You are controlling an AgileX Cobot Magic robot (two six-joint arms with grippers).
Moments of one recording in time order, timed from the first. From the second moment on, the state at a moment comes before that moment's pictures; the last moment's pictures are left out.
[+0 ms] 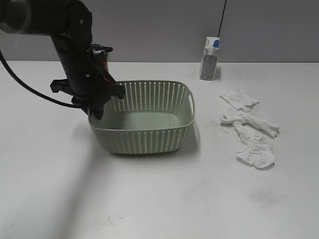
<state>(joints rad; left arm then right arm) -0.46 2.12 -1.58 -0.11 1.01 -0.11 0.11 0.00 -0.42 0.10 0.94 -0.11</state>
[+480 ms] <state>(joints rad) -0.46 2.04 -1.58 -0.18 1.05 -0.17 0.11 0.00 -0.42 0.10 0.94 -0.11</state>
